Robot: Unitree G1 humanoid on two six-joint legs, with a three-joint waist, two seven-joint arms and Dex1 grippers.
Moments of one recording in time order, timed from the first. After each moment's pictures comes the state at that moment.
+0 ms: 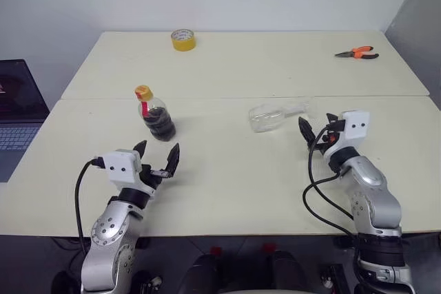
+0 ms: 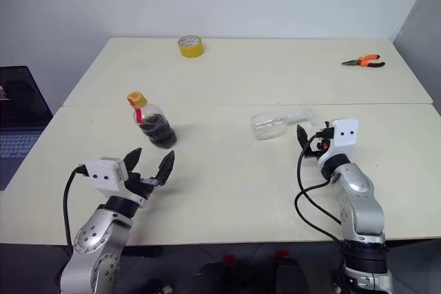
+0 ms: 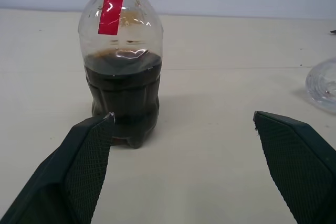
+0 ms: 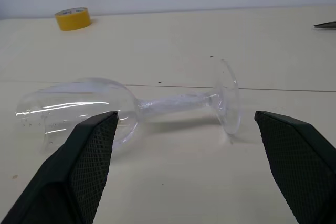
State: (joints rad) left arm 0.15 0.24 0.19 -0.43 -0.34 0.22 -0.27; right arm -0.24 -0.25 -0.18 -0.20 0.27 0.39 0.28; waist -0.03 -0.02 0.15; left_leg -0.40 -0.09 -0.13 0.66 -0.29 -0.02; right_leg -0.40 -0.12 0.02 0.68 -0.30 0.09
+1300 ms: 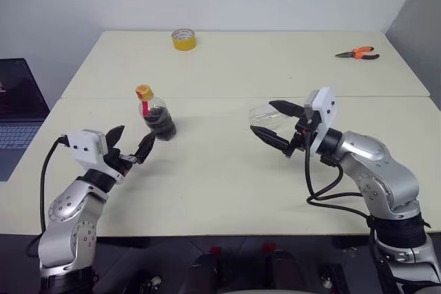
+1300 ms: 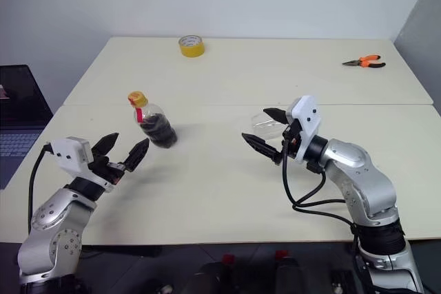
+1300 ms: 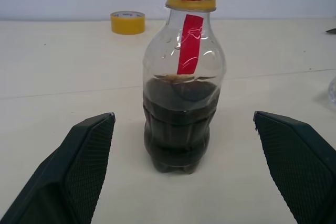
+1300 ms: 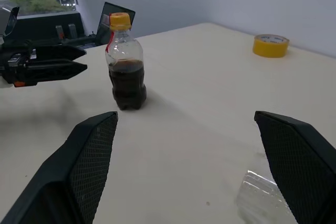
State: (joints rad) left arm -0.03 0.46 0.36 -0.19 -0.50 0.27 -0.47; right arm -0.42 -0.46 0.04 -0.38 0.49 0.60 0.64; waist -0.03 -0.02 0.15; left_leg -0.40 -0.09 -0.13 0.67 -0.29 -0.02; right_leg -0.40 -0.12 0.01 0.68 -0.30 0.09
